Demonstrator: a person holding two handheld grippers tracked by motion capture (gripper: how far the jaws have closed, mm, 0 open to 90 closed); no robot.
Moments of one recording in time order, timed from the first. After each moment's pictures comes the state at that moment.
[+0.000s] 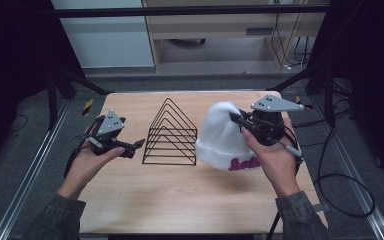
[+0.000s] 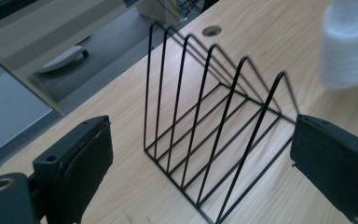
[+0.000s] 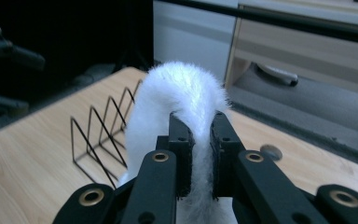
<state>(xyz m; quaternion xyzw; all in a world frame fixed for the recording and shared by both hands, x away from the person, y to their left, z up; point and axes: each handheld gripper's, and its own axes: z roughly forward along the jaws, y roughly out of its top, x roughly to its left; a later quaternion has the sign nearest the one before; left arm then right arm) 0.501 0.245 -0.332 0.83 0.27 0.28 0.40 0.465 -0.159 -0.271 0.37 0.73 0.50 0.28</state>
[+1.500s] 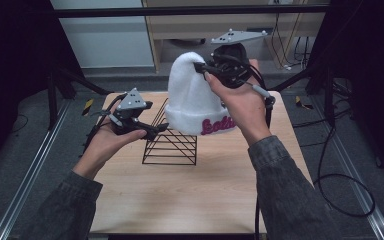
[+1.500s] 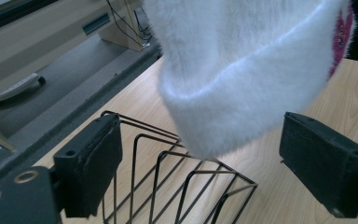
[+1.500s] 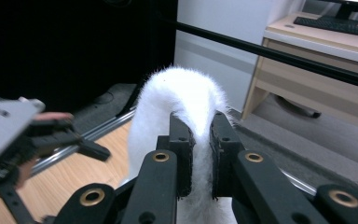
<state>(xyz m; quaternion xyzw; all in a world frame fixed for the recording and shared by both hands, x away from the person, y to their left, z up) 0.528 0.187 -0.290 0.84 0.22 0.22 0.44 0.524 -0.084 -0.168 0.33 0.74 0.52 0.26</state>
